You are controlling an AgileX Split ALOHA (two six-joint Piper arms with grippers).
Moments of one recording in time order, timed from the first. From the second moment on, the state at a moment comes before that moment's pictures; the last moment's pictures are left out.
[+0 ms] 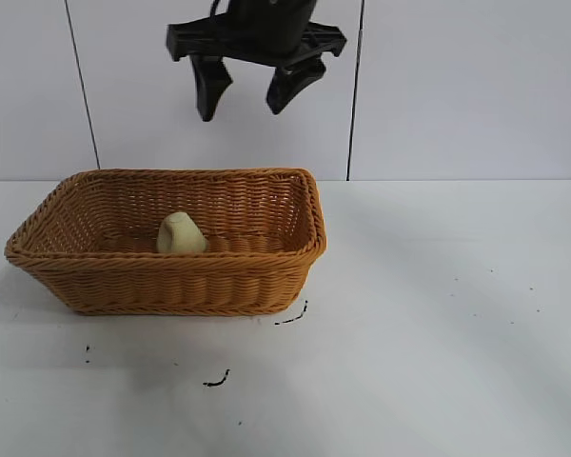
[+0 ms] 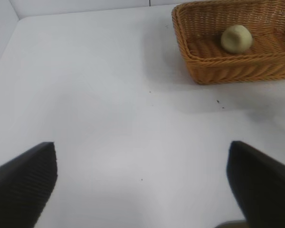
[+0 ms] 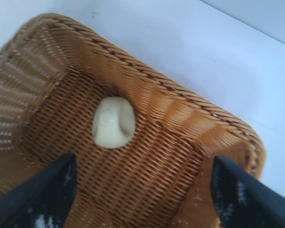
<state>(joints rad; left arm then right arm) 0.00 -0.01 -0.50 0.00 1.07 0.08 0.33 2.18 -2.04 -0.02 0.94 0.03</state>
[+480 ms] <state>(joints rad) 0.00 -0.01 -0.50 0.00 1.07 0.08 0.04 2.18 -2.04 -0.03 1.09 0.03</state>
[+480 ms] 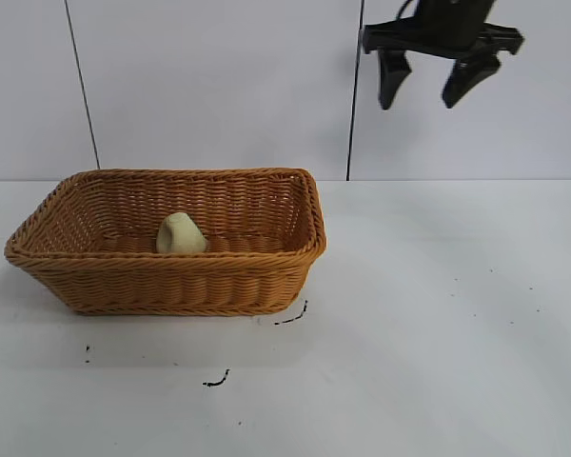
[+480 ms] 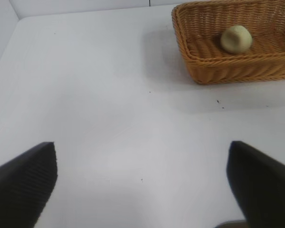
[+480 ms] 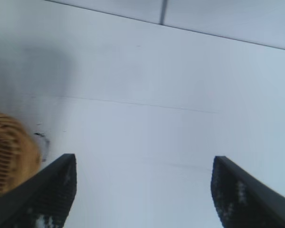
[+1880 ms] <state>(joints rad) 0.00 -0.01 -0.50 0.00 1.07 0.08 0.03 1.05 -1.00 0.01 1.21 0.04</state>
